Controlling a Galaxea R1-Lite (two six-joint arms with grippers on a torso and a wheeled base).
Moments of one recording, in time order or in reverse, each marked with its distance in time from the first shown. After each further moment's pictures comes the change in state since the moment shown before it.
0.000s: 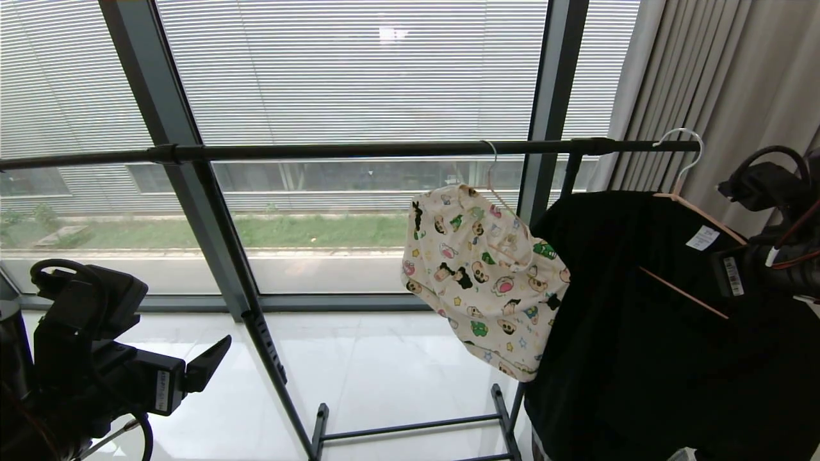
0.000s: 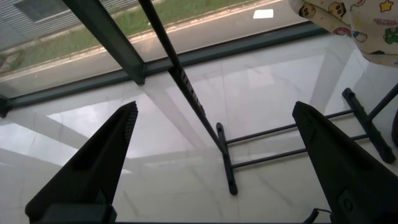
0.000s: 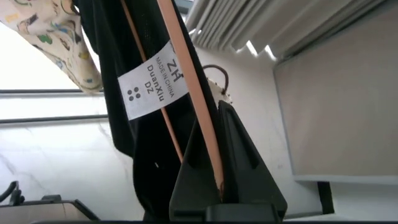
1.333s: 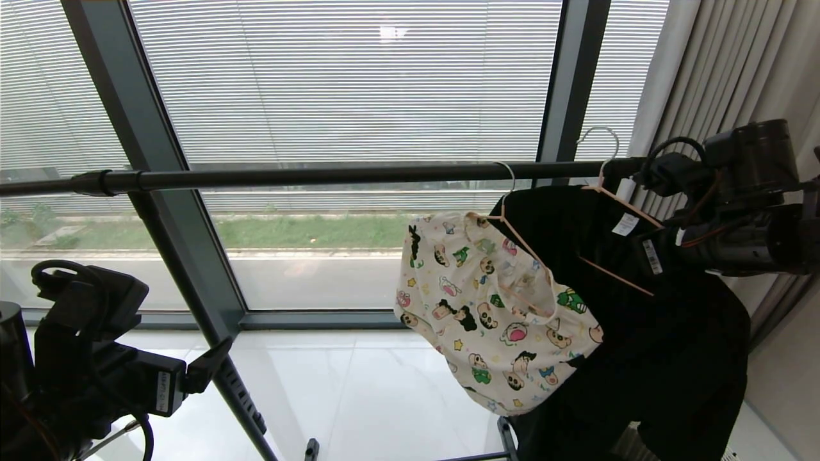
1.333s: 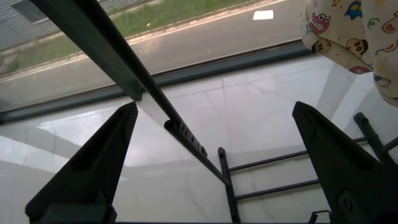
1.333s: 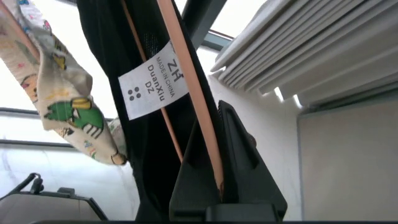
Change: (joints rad) left arm -0.006 0.002 0.002 0.000 0.000 0.000; right arm 0.148 0.199 -0.191 0.001 0.000 0.000
